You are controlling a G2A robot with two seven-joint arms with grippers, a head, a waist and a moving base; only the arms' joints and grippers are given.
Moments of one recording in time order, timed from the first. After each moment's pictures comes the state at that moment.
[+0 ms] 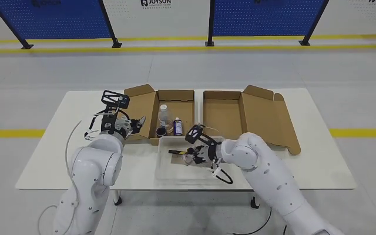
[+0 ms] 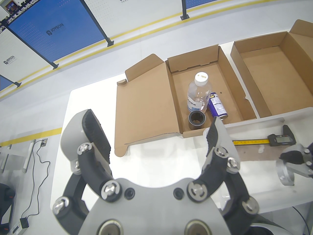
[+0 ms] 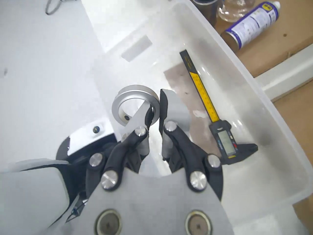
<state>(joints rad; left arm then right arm) 1.28 -1.23 -1.42 -2.09 1.48 0.06 -1.02 -0.97 -1.30 0.96 -1.43 -0.66 -0.46 0.98</state>
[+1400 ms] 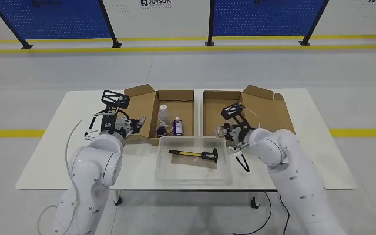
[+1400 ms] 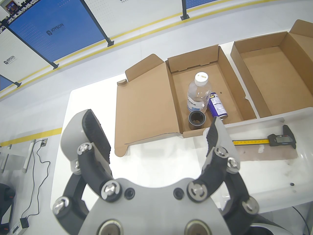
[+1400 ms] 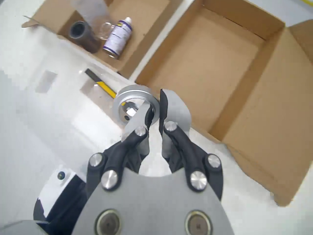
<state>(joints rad) 1.28 -1.23 -1.42 -2.09 1.48 0.06 -1.02 -1.01 -1.22 1.16 -1.60 -1.00 -0.10 1.01</state>
